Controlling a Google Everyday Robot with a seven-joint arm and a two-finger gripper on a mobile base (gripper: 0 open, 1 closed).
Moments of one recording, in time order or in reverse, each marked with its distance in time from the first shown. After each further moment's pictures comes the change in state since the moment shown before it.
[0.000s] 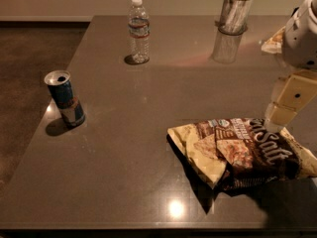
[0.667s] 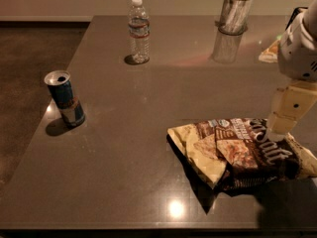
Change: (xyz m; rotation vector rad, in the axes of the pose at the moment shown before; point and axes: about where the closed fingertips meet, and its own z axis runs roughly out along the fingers) arm 0.010 0.005 0.017 -0.024 0.041 -0.038
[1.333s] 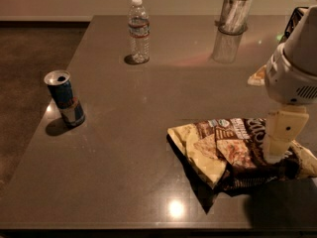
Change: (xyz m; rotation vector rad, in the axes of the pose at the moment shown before) arm 0.006 0.026 0.037 -0.095 0.041 -0.068
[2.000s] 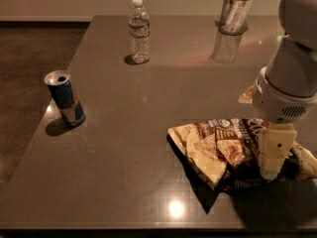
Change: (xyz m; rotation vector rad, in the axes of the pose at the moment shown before) arm 0.001 0.018 0.038 -0.078 0.048 -0.061
